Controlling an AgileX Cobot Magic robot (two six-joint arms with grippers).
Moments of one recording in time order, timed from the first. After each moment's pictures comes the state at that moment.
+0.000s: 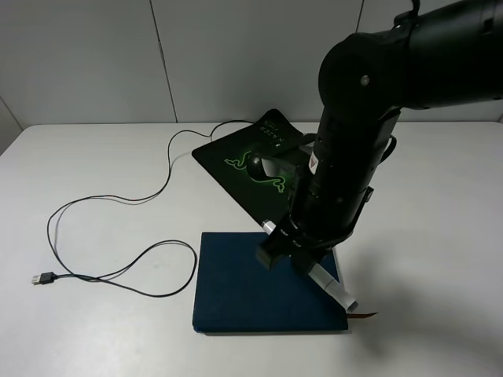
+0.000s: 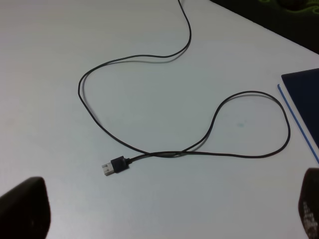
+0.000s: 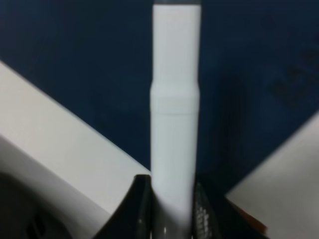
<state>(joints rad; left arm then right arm) -0.04 -0.01 -0.49 -0.09 1.07 0.16 0.80 1.70 -1.07 0.15 0.95 0.00</state>
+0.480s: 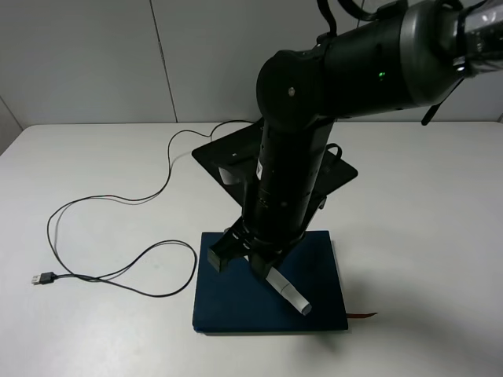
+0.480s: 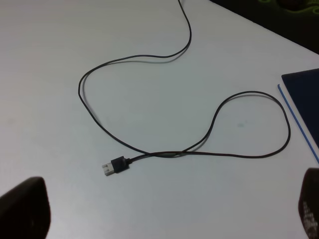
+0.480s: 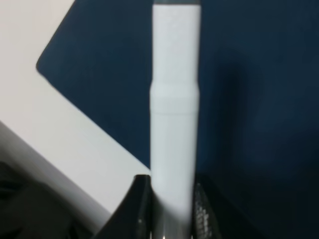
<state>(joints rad) -0.04 -0.01 -0.49 -0.09 1.07 0.16 0.85 1.87 -1.22 0.21 0.97 0.00</state>
